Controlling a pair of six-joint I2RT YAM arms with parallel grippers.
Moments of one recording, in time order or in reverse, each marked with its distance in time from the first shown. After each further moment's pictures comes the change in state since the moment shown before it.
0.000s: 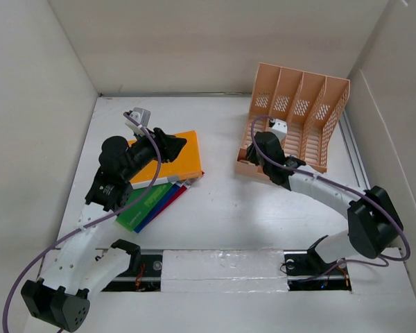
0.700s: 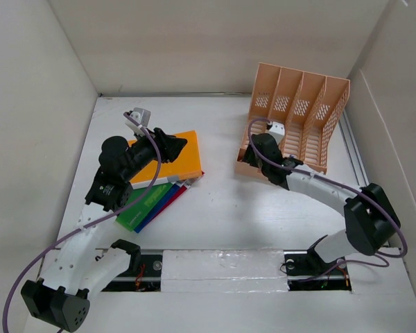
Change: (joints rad) left arm 0.000 -0.003 0.000 0.000 0.008 -0.003; right arm 0.002 0.045 0.000 -0.042 -0.010 -0.001
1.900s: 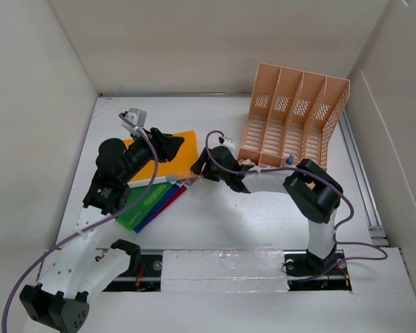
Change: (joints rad) left arm 0.000 -0.029 0.000 -0.002 -0.044 0.000; right arm 0.226 0.452 0.177 0.333 -0.281 0.293
